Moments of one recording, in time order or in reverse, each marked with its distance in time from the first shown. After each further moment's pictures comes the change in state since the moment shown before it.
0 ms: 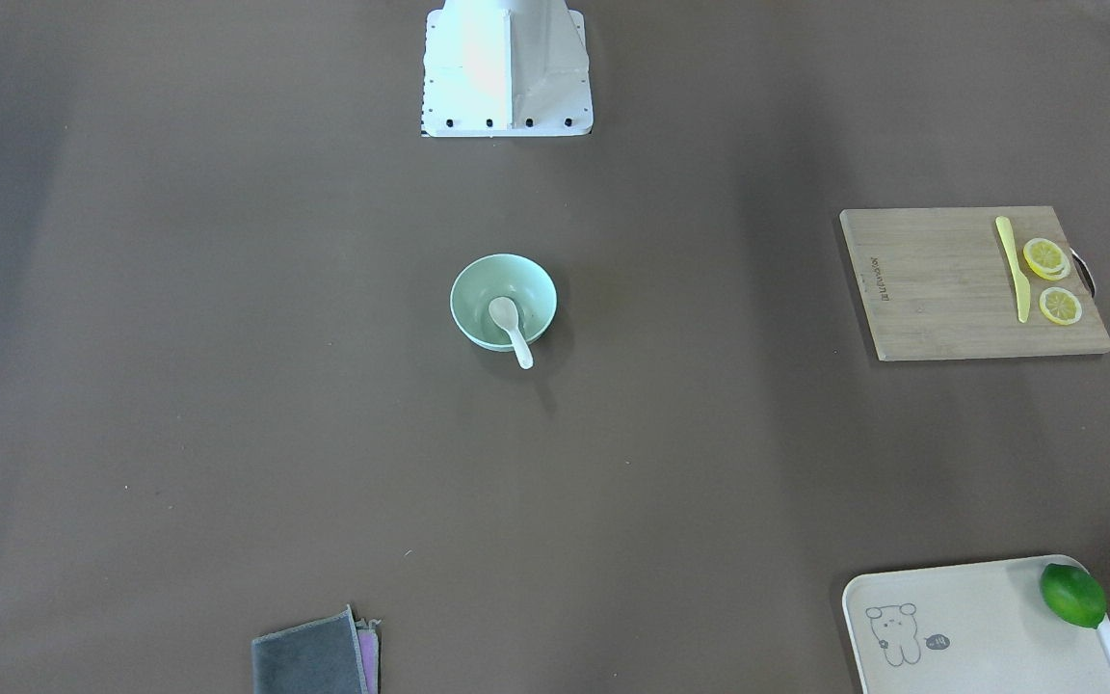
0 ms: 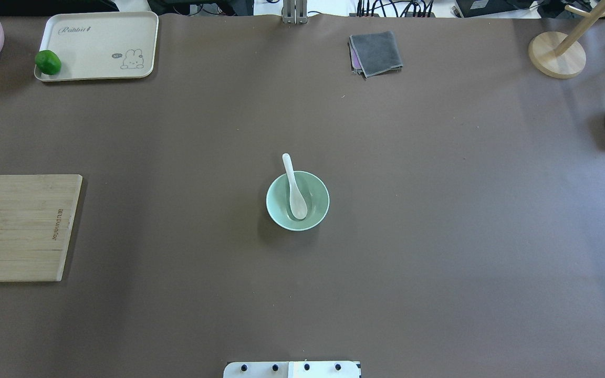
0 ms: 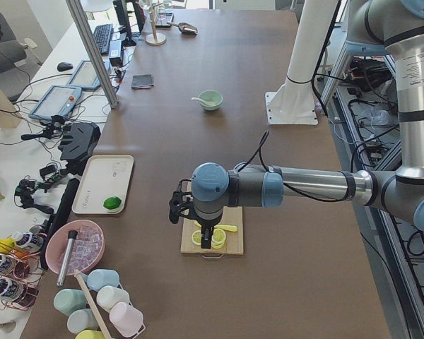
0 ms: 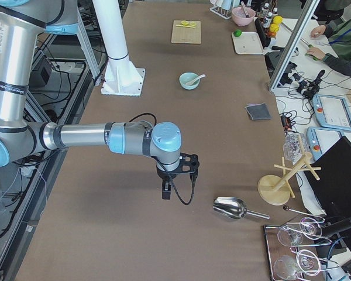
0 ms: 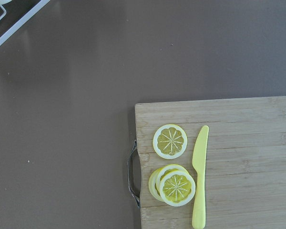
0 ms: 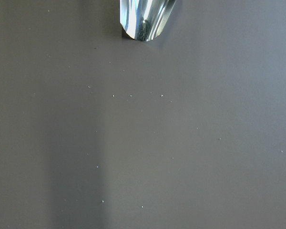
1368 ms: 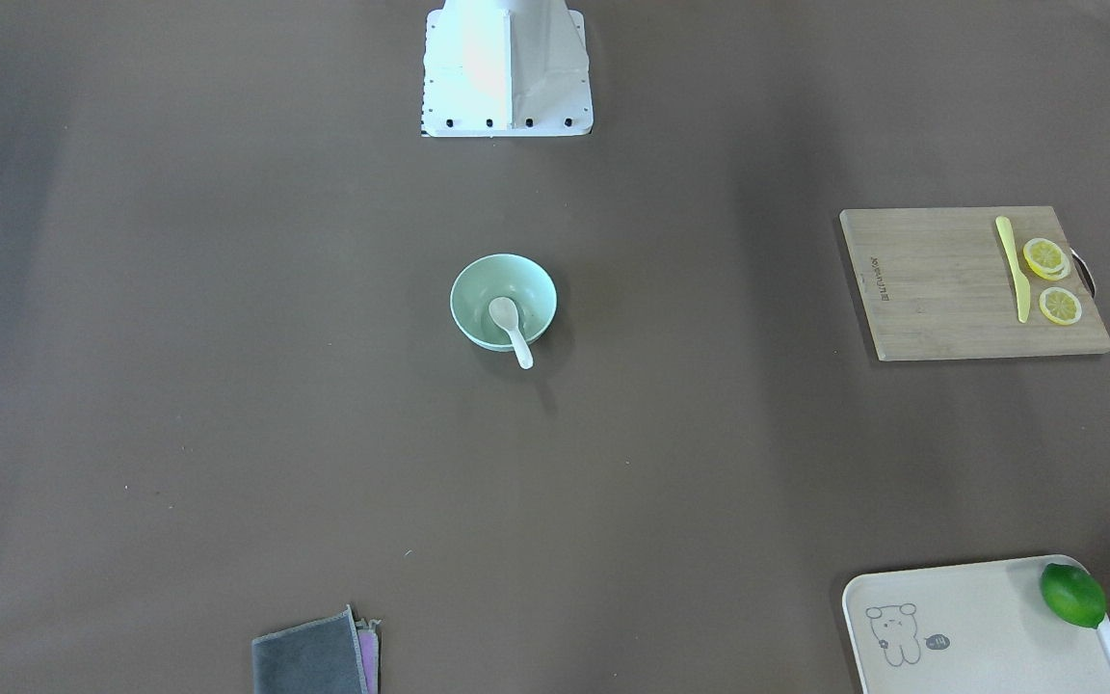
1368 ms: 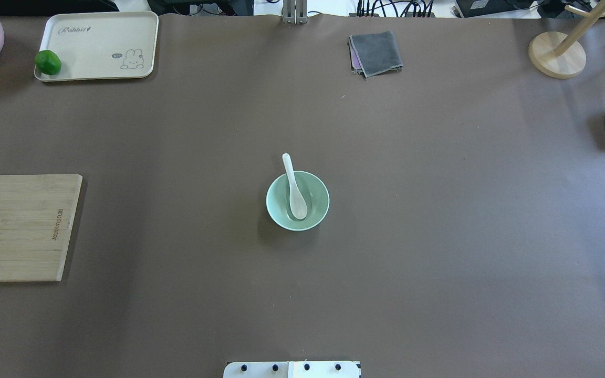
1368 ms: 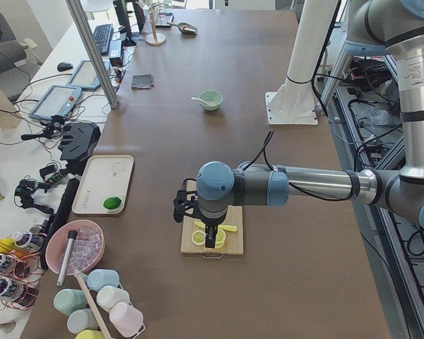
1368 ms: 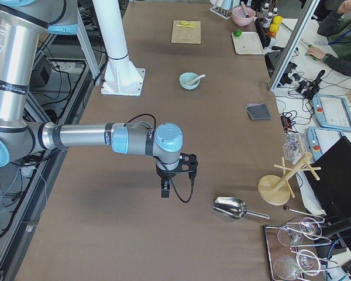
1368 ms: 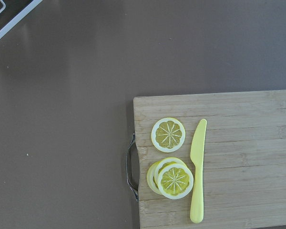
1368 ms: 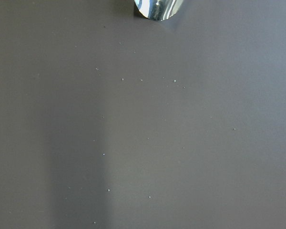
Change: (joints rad) left arm 0.000 0.022 -0.023 0.000 0.000 0.001; right arm -0.059 -0.013 -0.001 -0.003 0.005 0.000
